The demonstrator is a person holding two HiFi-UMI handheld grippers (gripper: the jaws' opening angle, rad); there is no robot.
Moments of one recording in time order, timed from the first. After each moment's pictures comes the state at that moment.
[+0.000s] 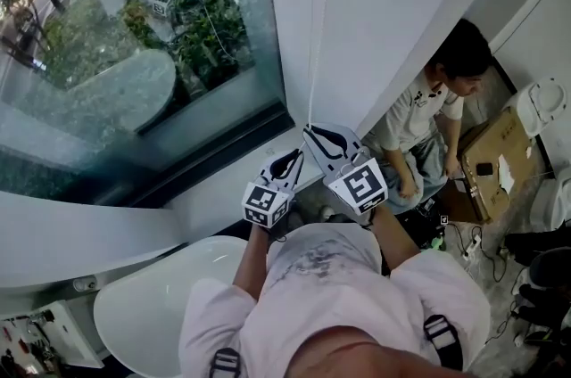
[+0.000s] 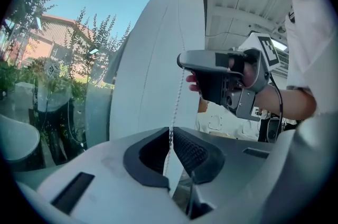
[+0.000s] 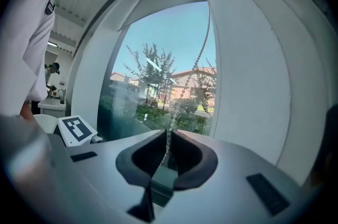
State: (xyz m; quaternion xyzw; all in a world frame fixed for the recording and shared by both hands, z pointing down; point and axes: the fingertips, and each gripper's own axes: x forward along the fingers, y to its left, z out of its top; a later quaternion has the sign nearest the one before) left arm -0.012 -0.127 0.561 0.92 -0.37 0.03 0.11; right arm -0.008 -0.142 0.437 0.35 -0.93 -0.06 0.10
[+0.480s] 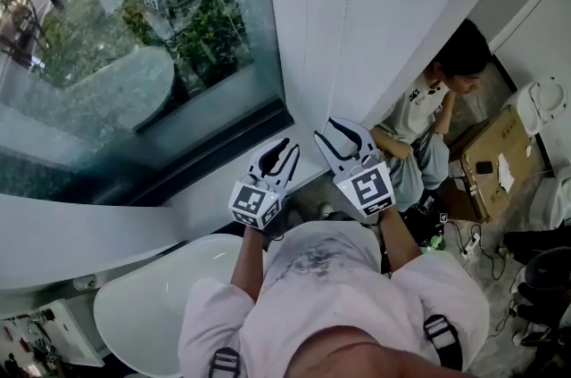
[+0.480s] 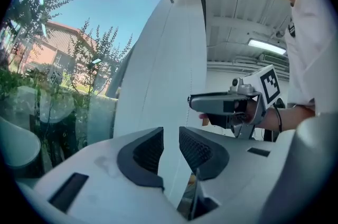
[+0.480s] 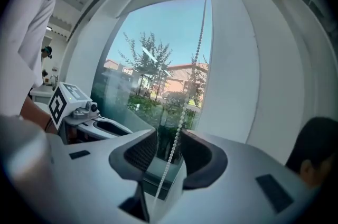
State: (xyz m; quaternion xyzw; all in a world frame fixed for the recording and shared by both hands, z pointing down) left arm -0.029 -0.133 0.504 0.92 -0.39 -0.02 0.08; right arm 0.026 -0.147 0.445 0.40 -0.90 -0.07 0.15
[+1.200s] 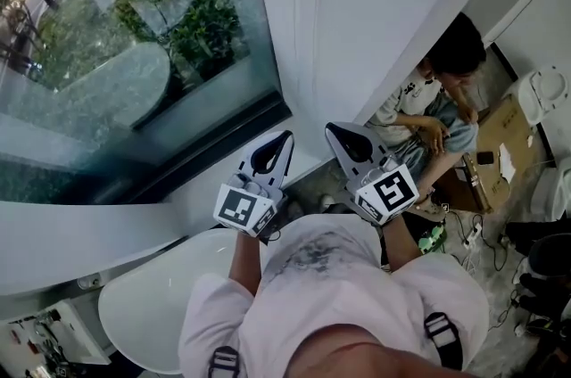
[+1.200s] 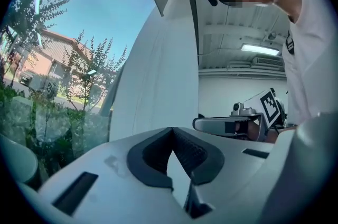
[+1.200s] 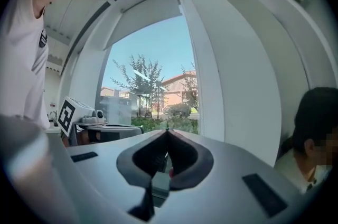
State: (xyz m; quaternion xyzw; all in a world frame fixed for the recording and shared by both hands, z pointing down) left arm -0.023 -0.122 0.418 0.92 -0.38 -0.05 0.03; right arm 0.045 -0.123 0.407 0.38 -0.92 0.01 0.03
